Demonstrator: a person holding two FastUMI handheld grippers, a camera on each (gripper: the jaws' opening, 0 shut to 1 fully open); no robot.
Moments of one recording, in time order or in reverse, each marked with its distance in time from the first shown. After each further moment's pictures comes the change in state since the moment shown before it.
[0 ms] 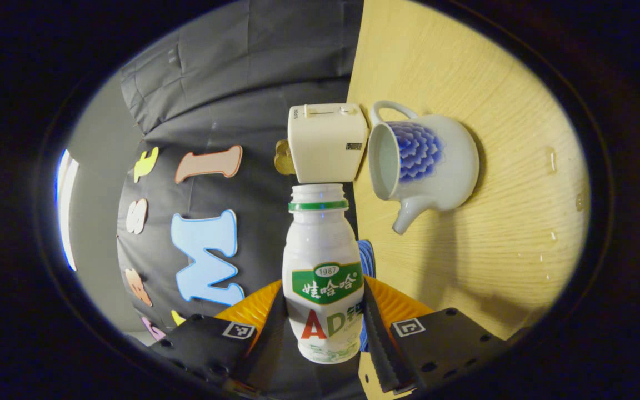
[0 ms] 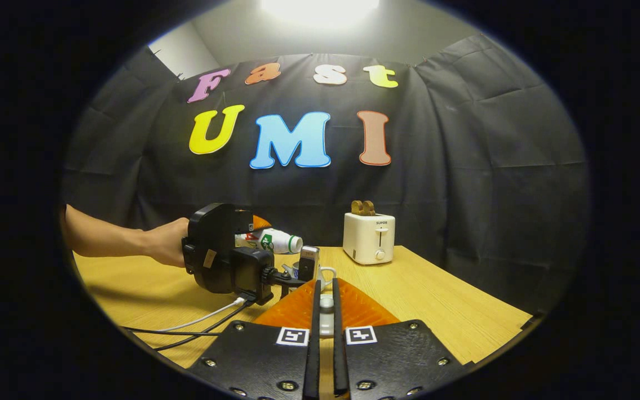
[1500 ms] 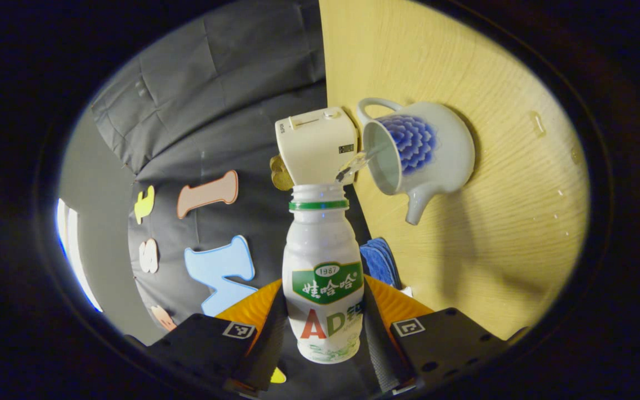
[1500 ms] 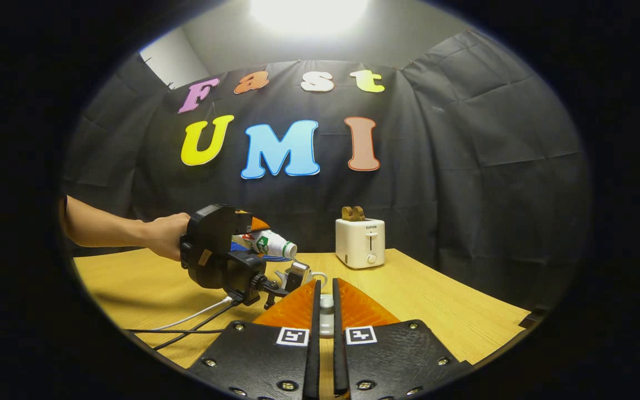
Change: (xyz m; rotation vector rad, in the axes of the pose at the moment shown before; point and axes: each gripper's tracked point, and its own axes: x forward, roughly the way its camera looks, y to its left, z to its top) left arm 0.004 0.025 0.008 0.209 -0.042 0.013; right arm -0.009 -0.014 0.005 0.045 -0.039 -0.032
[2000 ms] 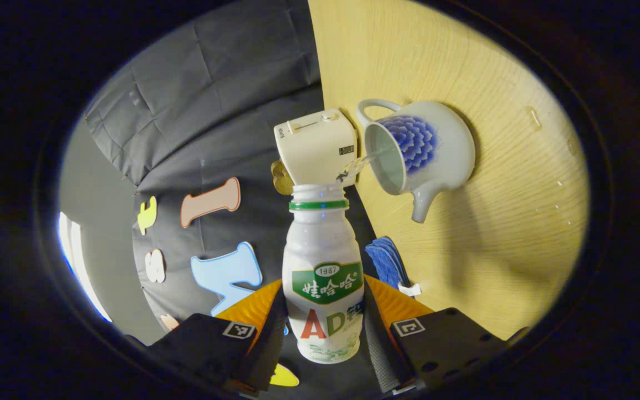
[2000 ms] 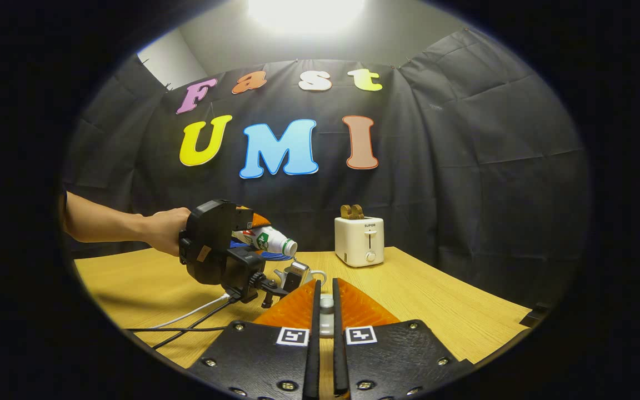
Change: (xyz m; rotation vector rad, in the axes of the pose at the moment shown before) left arm 0.000 0.007 0.004 0.059 -0.009 0.012; right arm -0.002 -0.003 0.000 0.009 0.003 -0.003
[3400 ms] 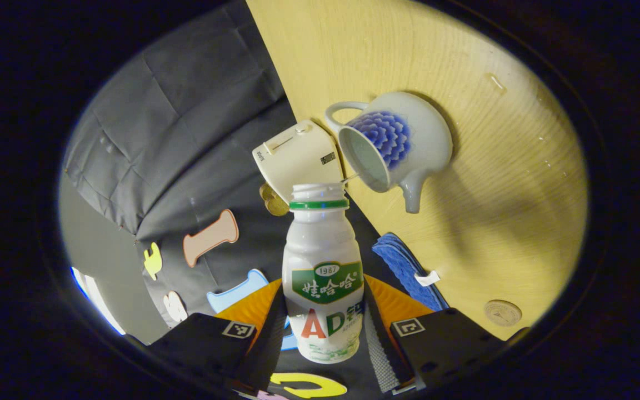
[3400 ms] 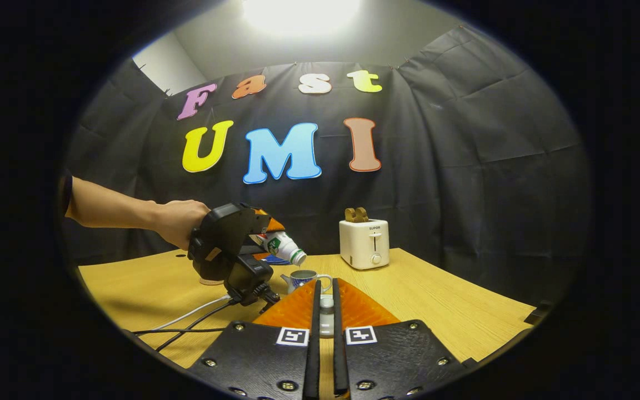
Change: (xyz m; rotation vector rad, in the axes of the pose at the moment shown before) left arm 0.006 0.008 0.013 0.252 -0.062 -0.030; right arm 0.000 0.005 0.006 0.020 -0.012 0.018
